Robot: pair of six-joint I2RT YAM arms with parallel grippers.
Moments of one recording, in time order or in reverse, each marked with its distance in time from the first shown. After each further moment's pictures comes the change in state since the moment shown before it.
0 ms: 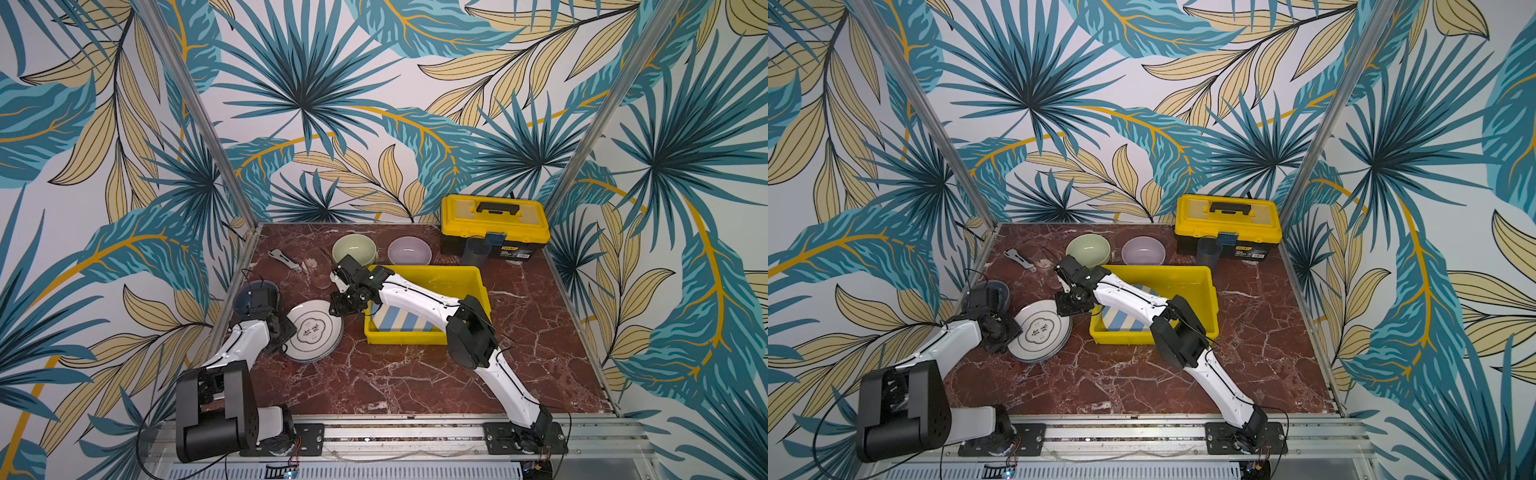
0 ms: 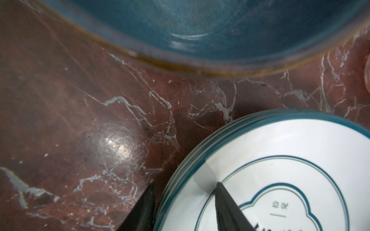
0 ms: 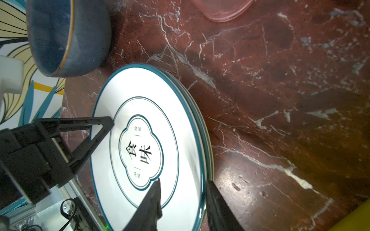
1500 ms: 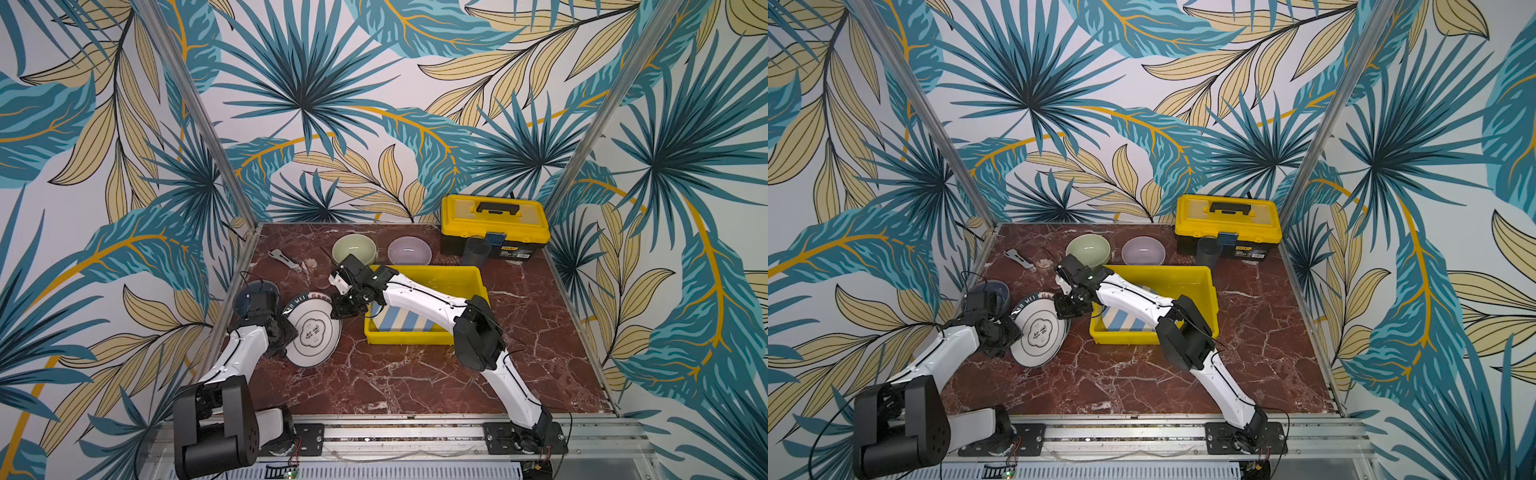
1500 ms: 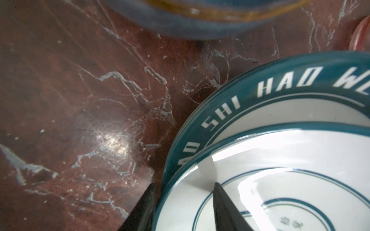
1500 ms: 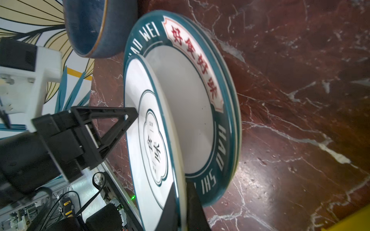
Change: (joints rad) left arm 0.001 -0.095 -0.016 -0.077 0.058 0.006; right arm 0.000 -0.068 -0.114 0.024 -0.113 0.030
